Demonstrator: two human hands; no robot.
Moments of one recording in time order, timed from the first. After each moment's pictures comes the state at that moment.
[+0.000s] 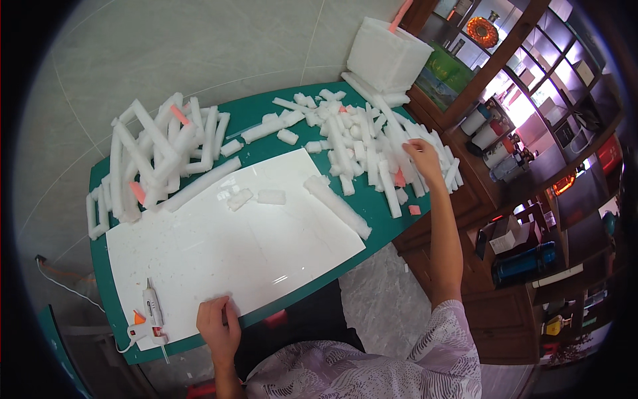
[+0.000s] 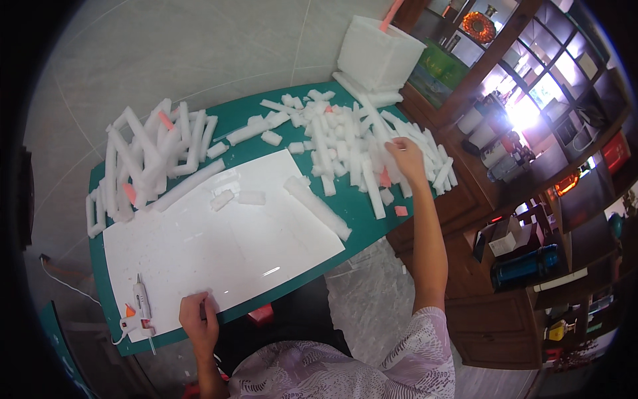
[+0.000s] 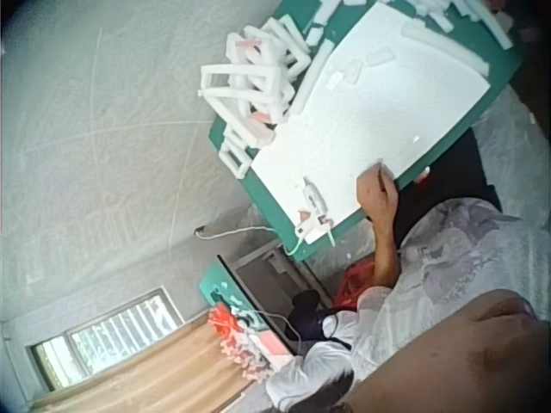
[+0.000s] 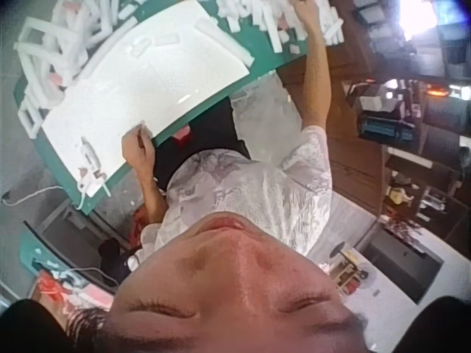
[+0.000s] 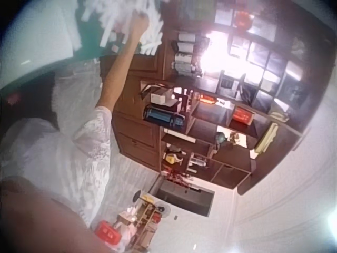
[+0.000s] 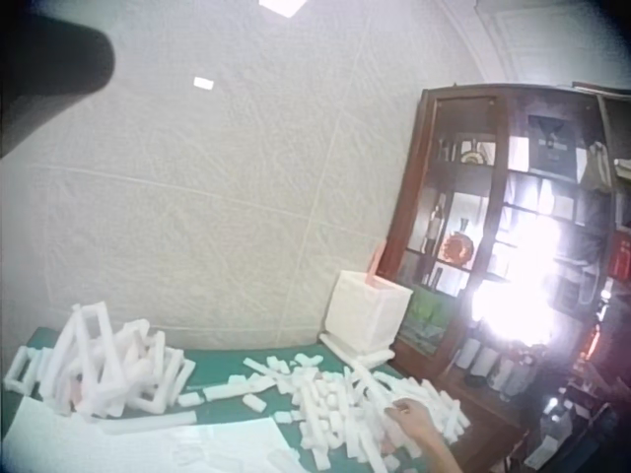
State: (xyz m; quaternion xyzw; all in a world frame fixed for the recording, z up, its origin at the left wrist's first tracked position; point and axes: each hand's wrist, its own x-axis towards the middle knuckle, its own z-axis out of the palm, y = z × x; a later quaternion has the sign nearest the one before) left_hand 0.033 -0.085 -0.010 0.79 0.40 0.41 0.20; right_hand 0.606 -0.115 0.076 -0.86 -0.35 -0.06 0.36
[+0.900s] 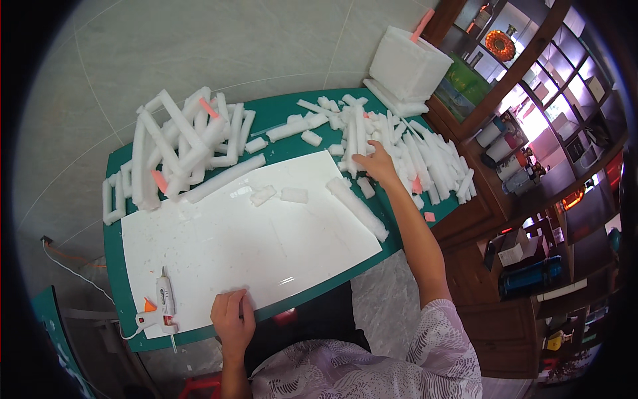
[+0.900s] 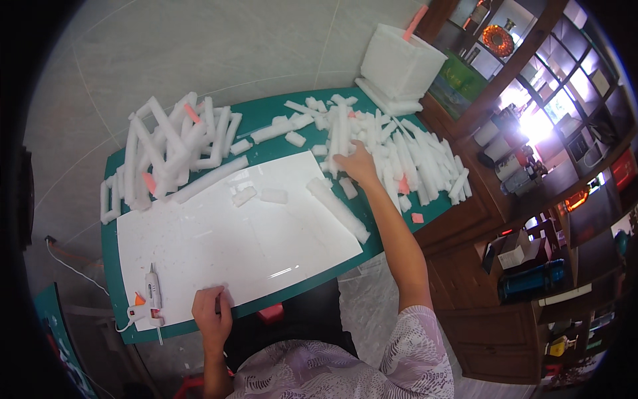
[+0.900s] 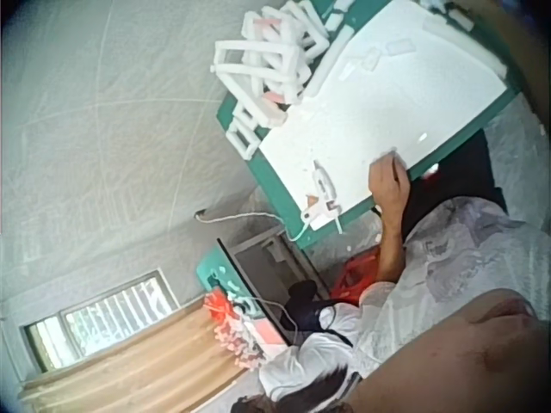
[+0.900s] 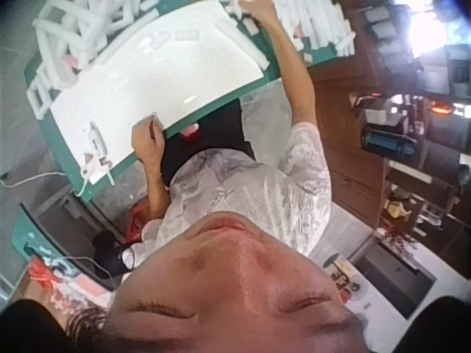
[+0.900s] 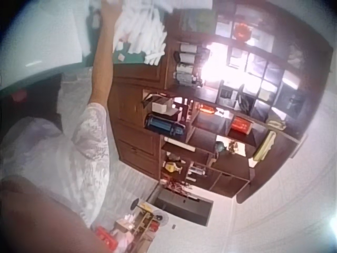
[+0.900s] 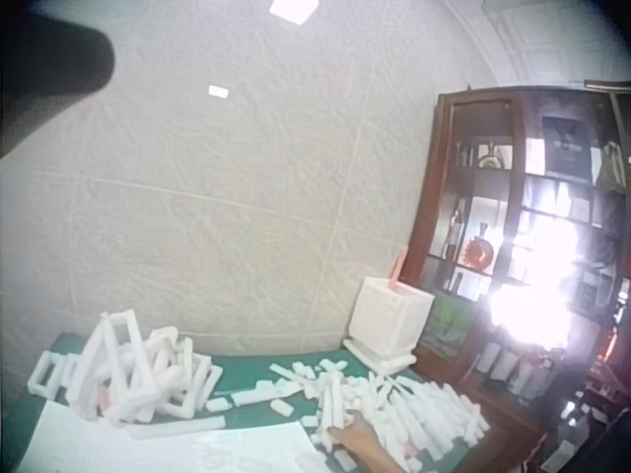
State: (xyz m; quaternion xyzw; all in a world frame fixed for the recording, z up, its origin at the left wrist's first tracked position) left_hand 0.032 -0.083 -0.013 0.80 0.39 0.42 0.19; right_hand 0.511 -0.010 0.022 -0.84 -0.39 0.12 0.36
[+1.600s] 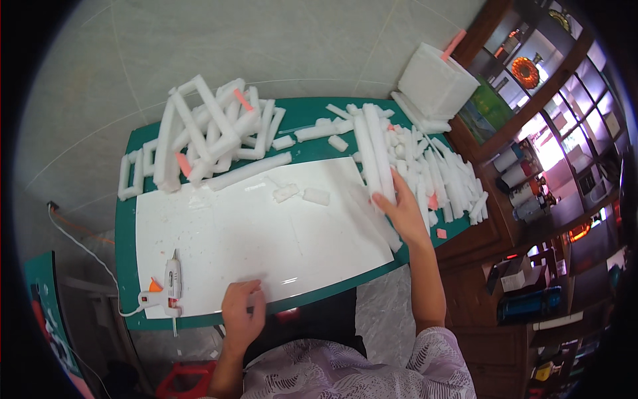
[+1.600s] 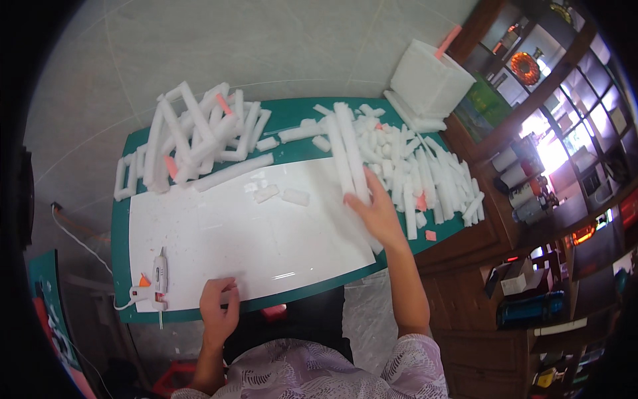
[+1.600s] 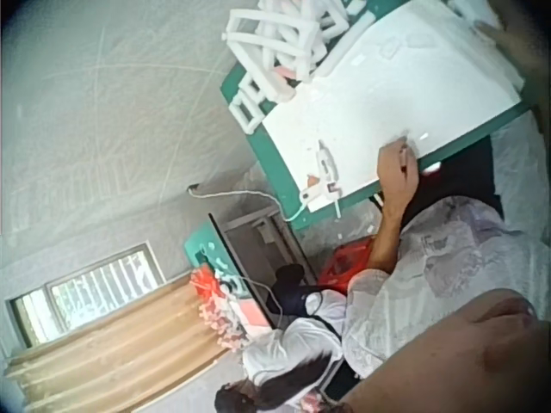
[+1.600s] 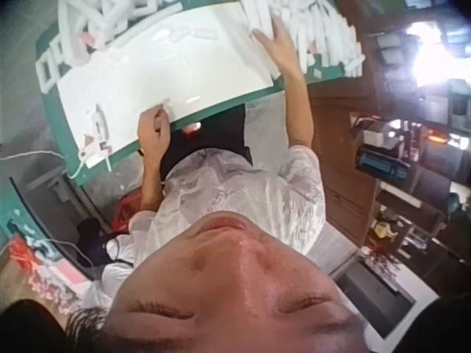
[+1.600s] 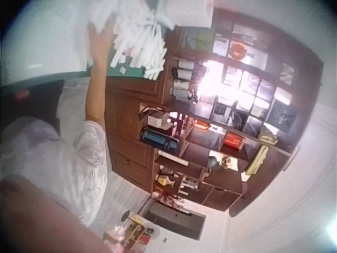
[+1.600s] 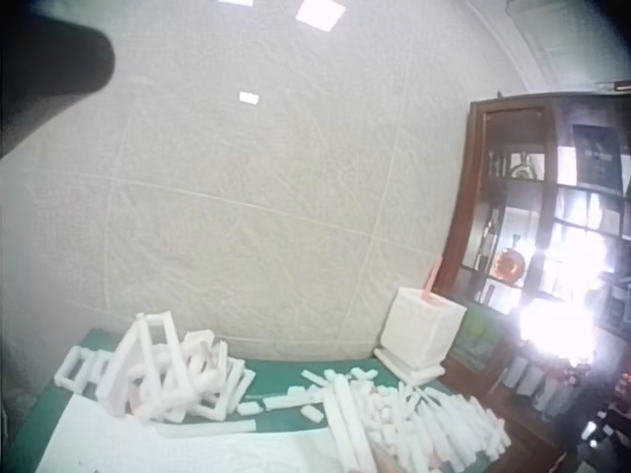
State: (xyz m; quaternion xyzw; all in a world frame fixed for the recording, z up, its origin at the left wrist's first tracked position) left_hand 0.031 -0.091 0.006 0.76 0.39 0.44 0.28; right_hand 0.399 -0.079 0.075 -0.66 -0.49 0.25 0.51
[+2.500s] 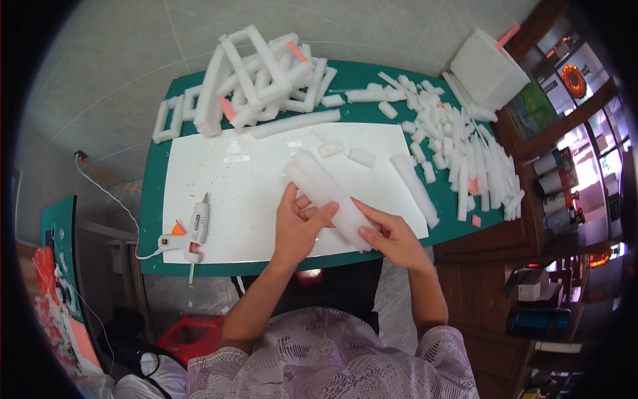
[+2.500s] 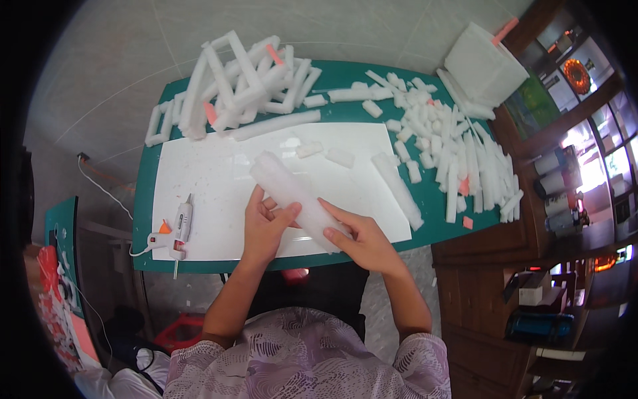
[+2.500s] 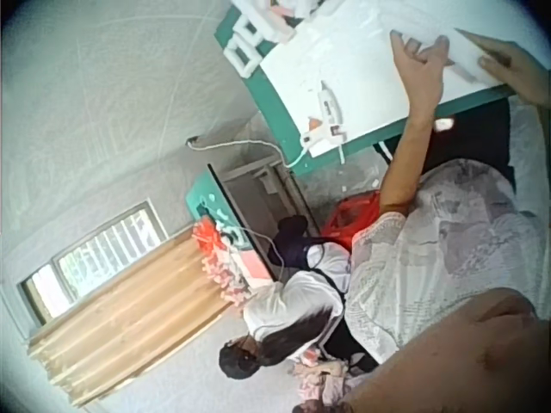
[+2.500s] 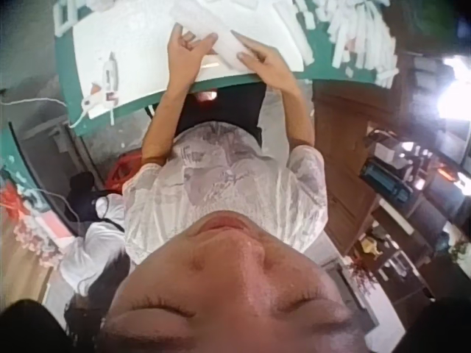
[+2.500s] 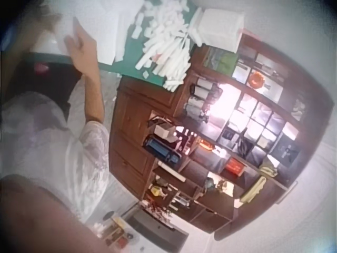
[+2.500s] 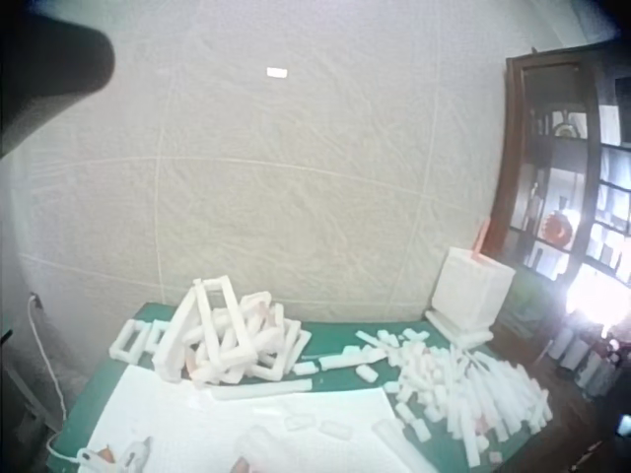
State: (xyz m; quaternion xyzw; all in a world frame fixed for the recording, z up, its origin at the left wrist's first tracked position) left_hand 0.106 -0.046 0.037 0.42 0.28 0.49 0.71; right_hand 0.297 -0.127 0.060 -0.55 -0.56 0.48 0.40
